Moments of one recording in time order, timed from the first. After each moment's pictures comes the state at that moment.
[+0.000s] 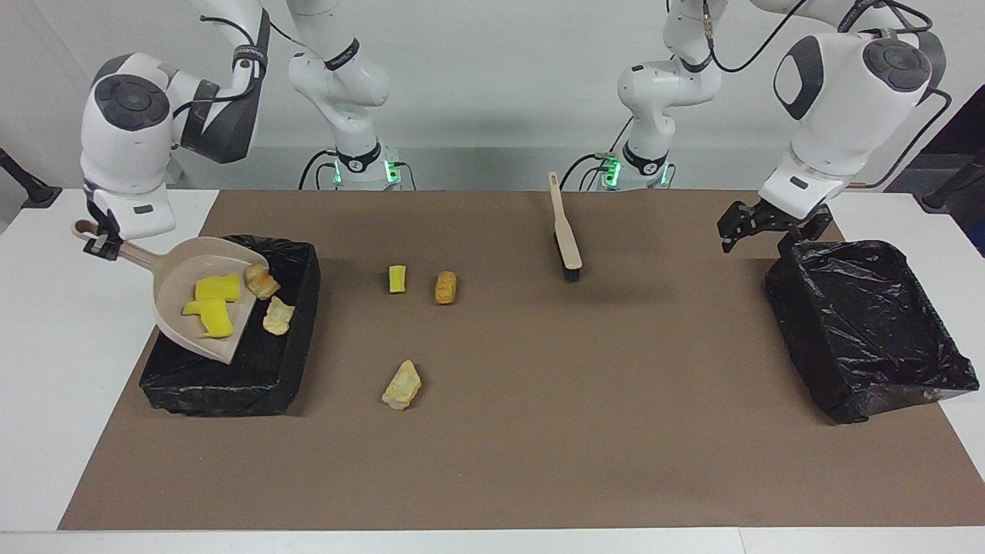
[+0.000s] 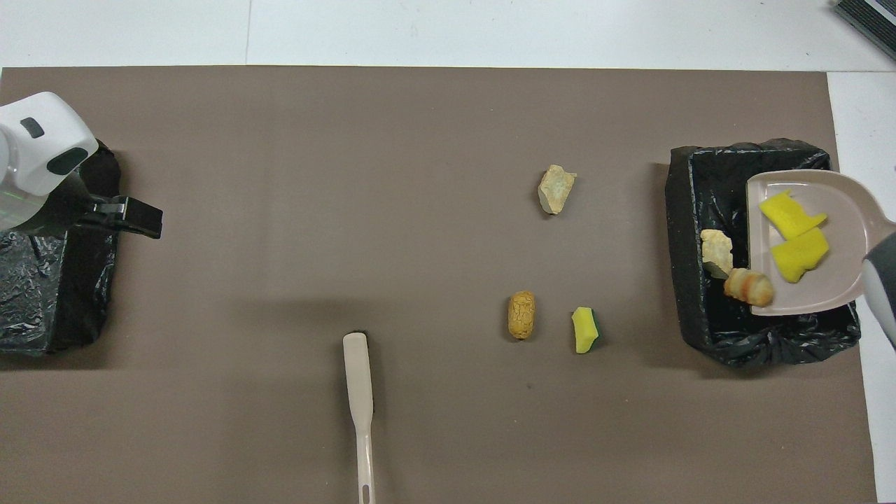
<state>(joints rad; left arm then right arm) 0.06 0.05 -0.16 -1.66 0.02 1.69 0.02 -0.25 0.07 0.10 -1.77 -0.72 1.84 -1.44</state>
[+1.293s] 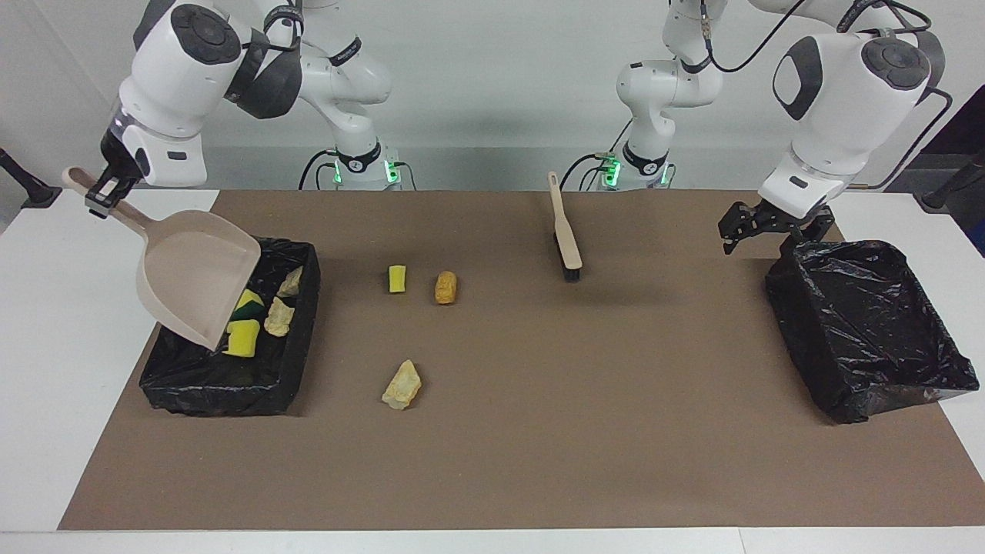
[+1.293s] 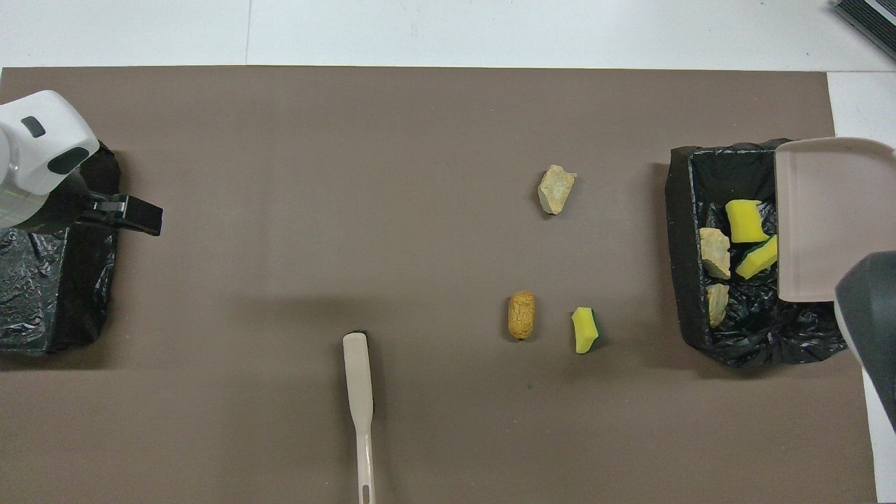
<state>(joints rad) -0.07 0.05 -0.02 -1.66 0.02 1.70 0.11 -0.13 -0.02 0.10 -1.69 -0.74 1.72 -1.38</state>
